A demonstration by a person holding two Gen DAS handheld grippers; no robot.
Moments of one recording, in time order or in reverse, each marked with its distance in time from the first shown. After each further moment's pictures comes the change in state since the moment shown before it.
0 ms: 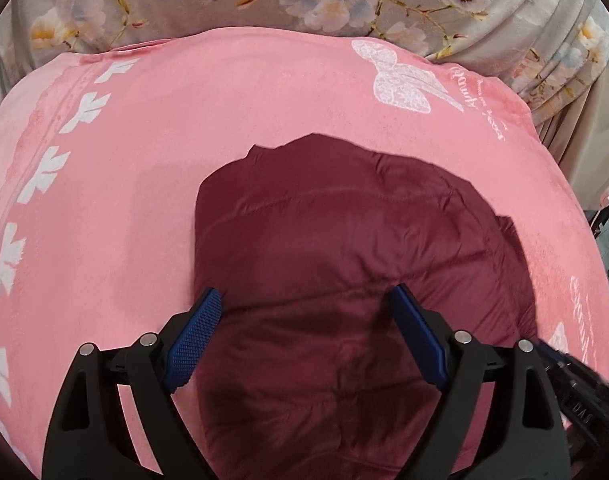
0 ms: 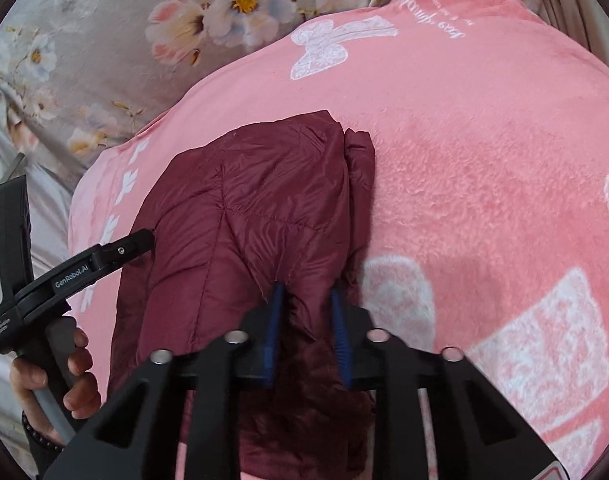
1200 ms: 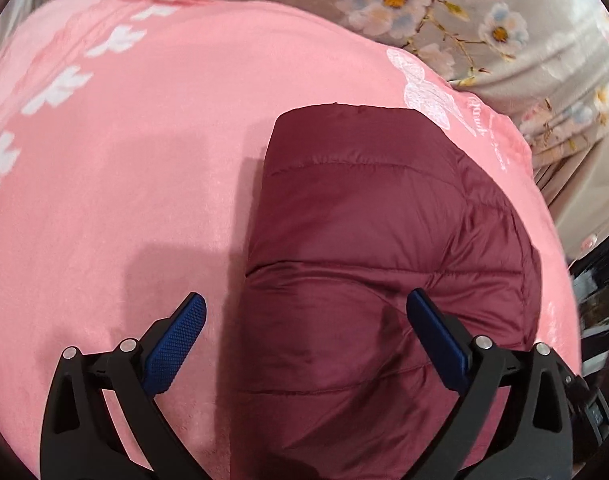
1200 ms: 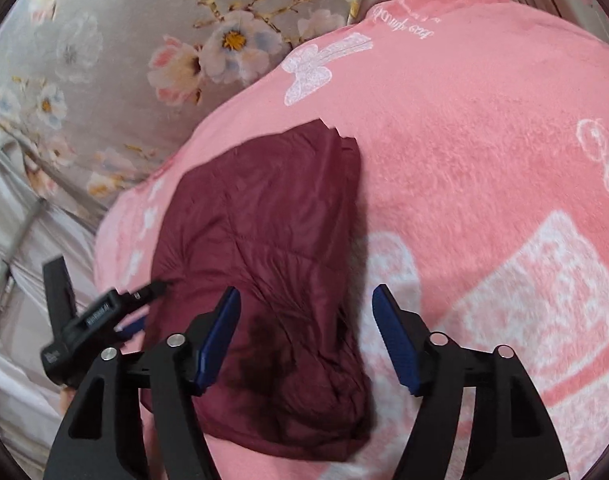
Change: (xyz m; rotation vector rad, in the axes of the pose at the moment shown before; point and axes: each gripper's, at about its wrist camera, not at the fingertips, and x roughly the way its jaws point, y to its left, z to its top) left arm 0.006 0.057 -0.035 -0.227 0.014 -0.131; right arm -0.005 -0.029 -0.017 0.161 -0.085 0.127
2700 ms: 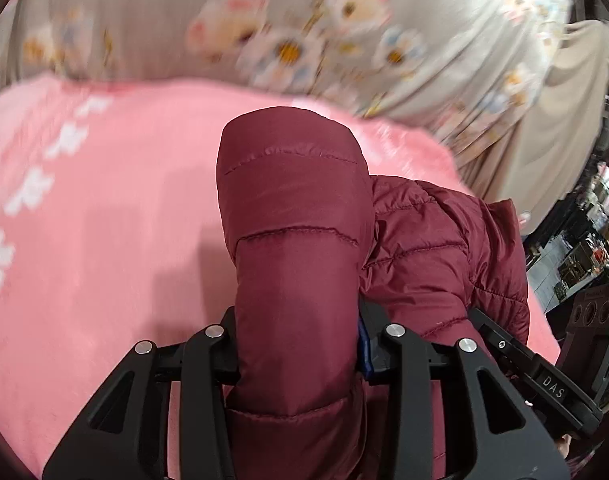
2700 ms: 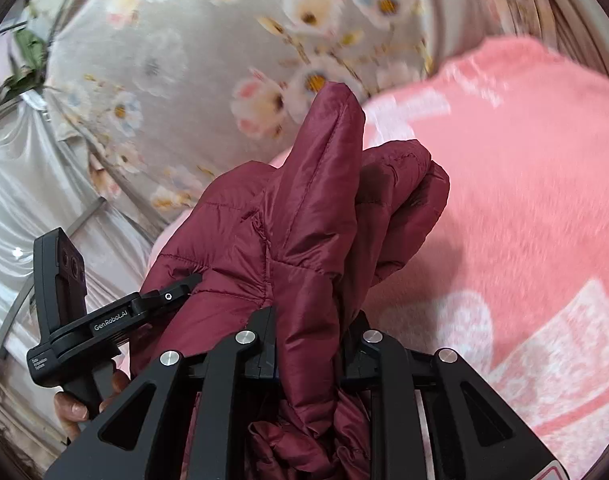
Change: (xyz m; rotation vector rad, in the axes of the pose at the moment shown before) left arm -0.105 -0.073 0.000 0.249 -0.208 -0.155; right arm -0.068 0.072 0.000 -0.197 -0.224 0.171
